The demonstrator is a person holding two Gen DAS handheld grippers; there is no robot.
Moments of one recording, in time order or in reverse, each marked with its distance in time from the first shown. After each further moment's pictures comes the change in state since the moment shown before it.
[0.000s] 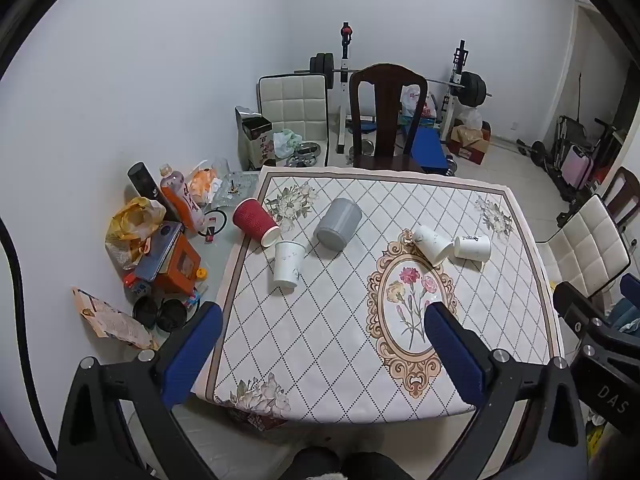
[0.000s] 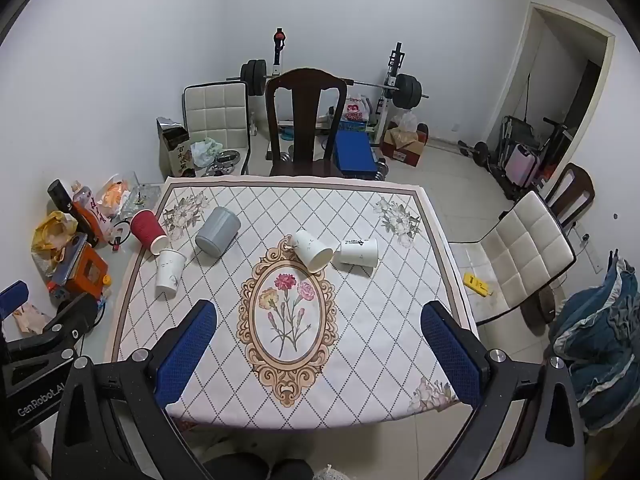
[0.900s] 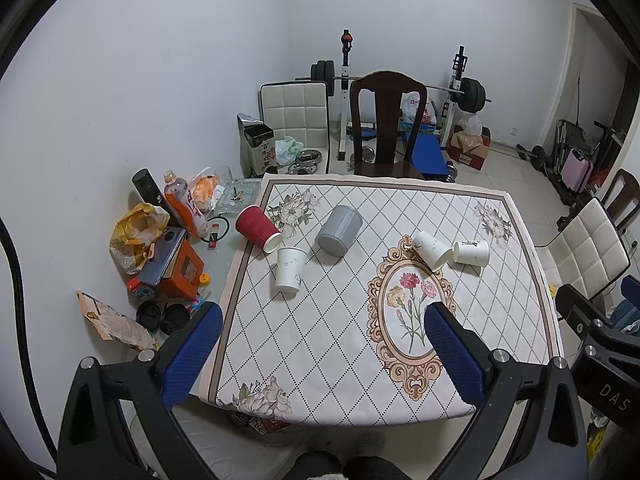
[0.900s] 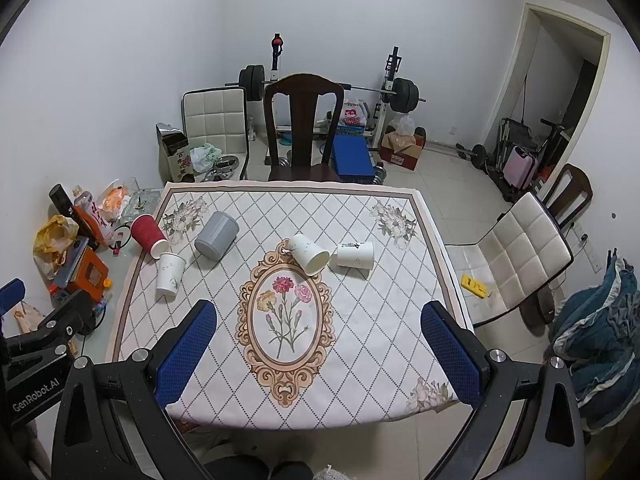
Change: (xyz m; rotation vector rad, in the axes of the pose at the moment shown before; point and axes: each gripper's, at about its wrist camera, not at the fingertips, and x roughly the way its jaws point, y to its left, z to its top) left arm -0.015 -0.001 0.006 0.007 -0.022 0.009; right arm -0.016 -0.009 0.002 0.007 -0.011 0.006
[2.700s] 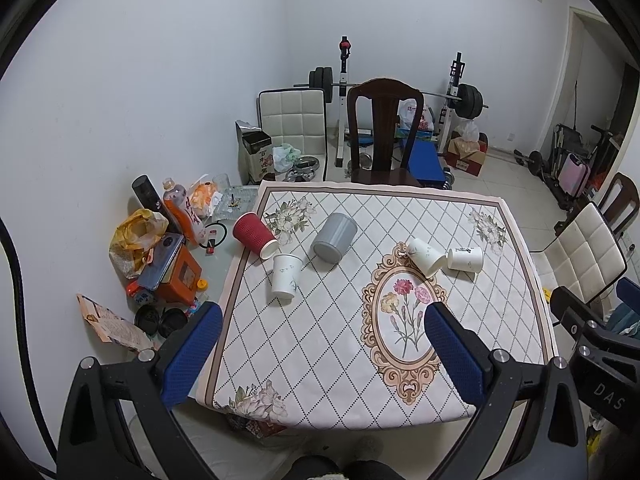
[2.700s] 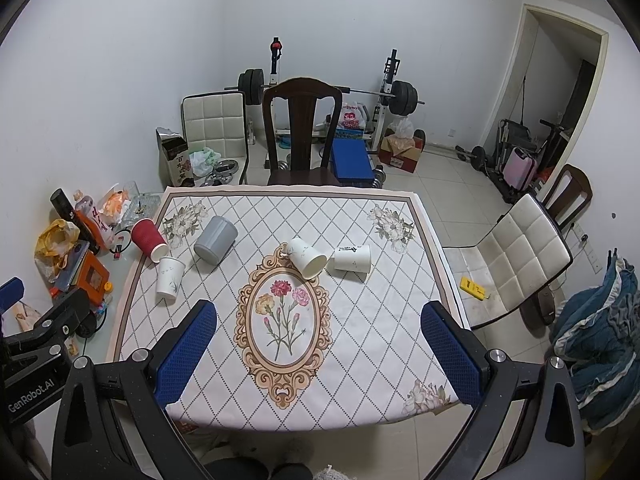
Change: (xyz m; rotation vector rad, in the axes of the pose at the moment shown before) left arm -0.009 -0.005 0.011 -0.002 -0.019 0.001; right arm -0.004 -0.003 0.000 -0.002 -0.012 -0.001
